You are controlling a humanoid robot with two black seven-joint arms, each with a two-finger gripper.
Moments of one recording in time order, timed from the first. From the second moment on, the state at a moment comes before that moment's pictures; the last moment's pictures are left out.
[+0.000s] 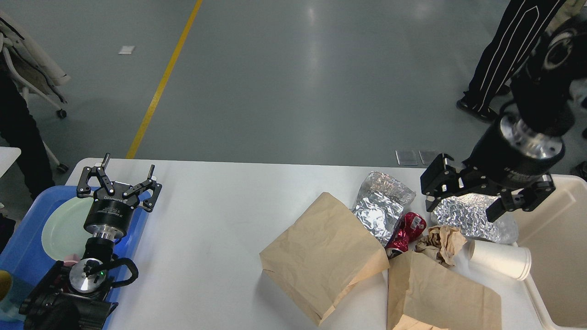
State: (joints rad) left arm -0.39 0.10 -1.55 -0.56 0.12 -0.69 -0.08; right arm 2.35 -0.34 -1.31 1.65 0.17 0.71 -0.26
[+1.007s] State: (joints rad) left arm -0.39 0.10 -1.55 -0.56 0.12 -0.69 -0.08; right arm 1.35 -0.12 -1.11 1.26 0.14 0.17 -0.26
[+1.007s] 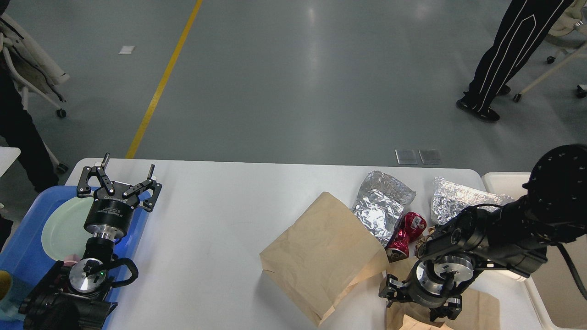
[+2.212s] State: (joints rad) left arm -0.39 0.10 -1.55 -0.56 0.12 -0.69 -0.08; right arm 1.41 -0.19 -1.10 1.39 0.17 0.15 -0.26
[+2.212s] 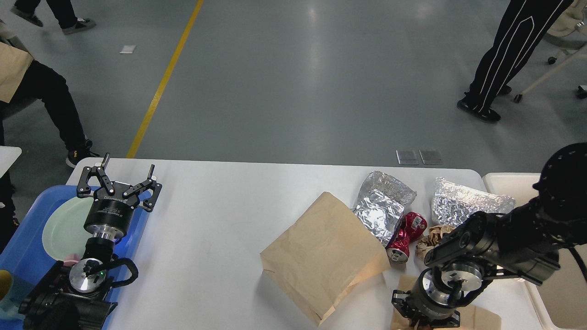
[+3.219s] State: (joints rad) left arm -0.39 0.10 -1.55 -0.56 0.12 -0.69 -0.08; right arm 2.49 -0.44 -1.46 1.74 0.25 0.65 -0.25
